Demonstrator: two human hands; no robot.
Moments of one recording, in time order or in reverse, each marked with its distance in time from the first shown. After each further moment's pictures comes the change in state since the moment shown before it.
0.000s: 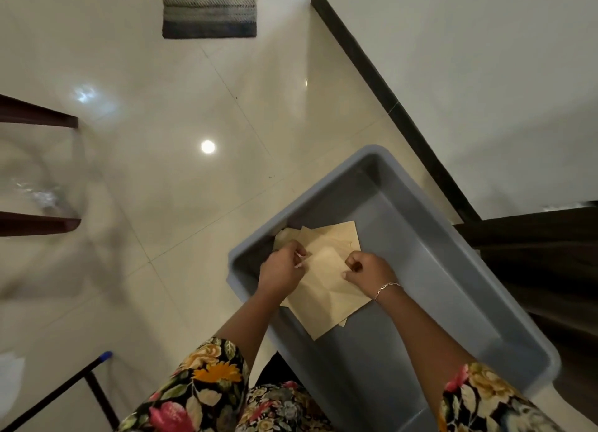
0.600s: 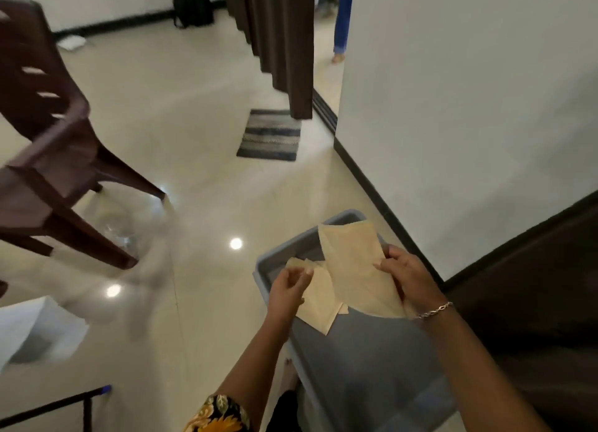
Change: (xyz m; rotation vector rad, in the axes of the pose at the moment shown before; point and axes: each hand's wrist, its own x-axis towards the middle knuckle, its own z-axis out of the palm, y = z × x) left_hand -0.231 0.079 -0.011 -0.917 0.343 0.089; right_hand -0.250 -0.032 -0.112 0.731 0.043 -0.503
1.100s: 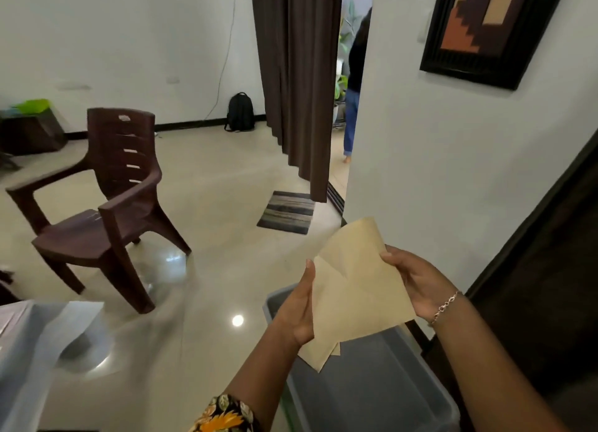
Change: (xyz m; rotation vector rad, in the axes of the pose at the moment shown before) left_hand -0.145 0.075 0.004 -0.821 -0.665 -0.042; right_hand -0.123 -0.100 -0.021 0.275 -0.380 -0.002
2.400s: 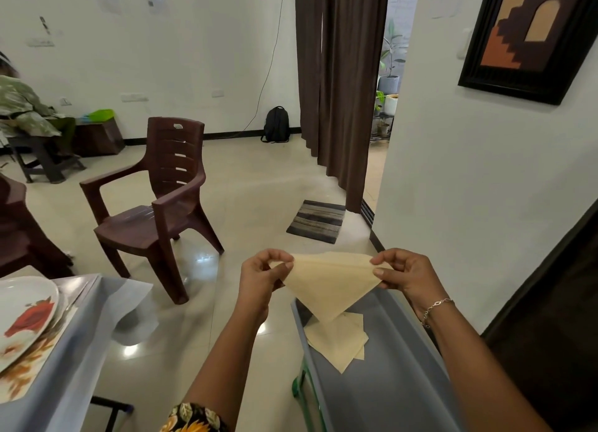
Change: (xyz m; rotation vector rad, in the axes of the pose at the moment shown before) left_hand -0.096 0.048 -0.008 0.636 0.606 0.716; right_hand -0.002 0.026 0.043 -0.416 0.176 -0.368
